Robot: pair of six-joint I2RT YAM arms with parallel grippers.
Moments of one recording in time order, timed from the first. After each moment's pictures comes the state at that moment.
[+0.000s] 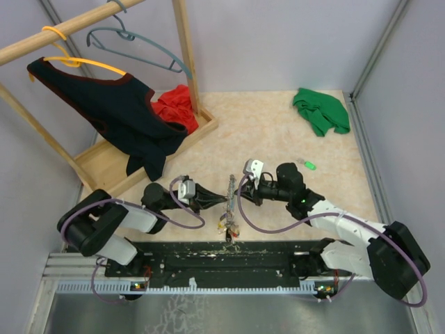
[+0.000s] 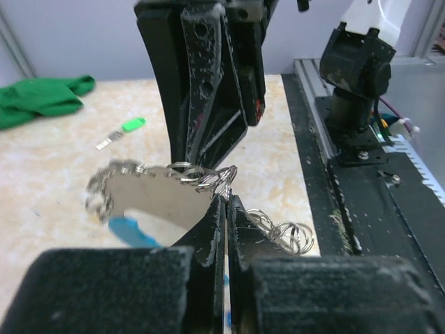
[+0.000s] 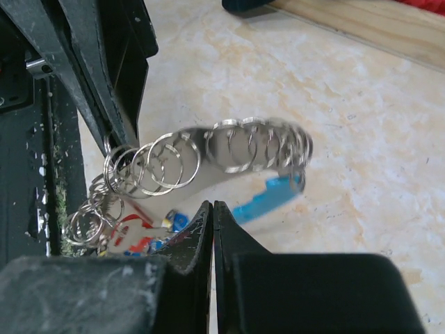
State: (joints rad) left arm -0.67 1.47 0.24 1.50 0.83 -0.09; right arm 0.65 1.08 0.46 0.30 -0.60 -0.19
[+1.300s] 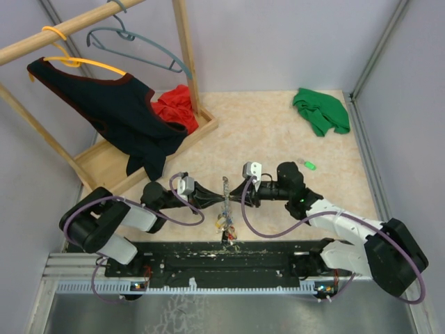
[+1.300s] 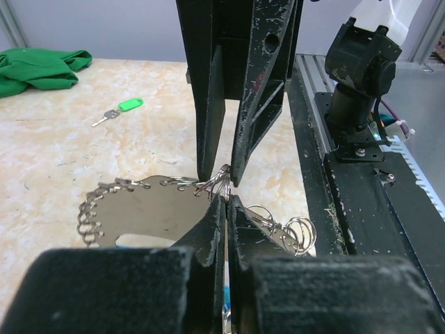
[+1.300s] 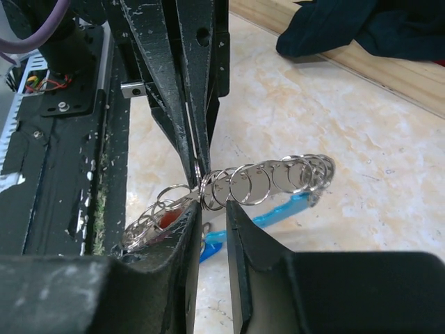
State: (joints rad) left arm -0.63 1.52 0.23 1.52 0.86 -0.17; right arm 0.65 1.11 0.46 0.40 -0.79 -0.18
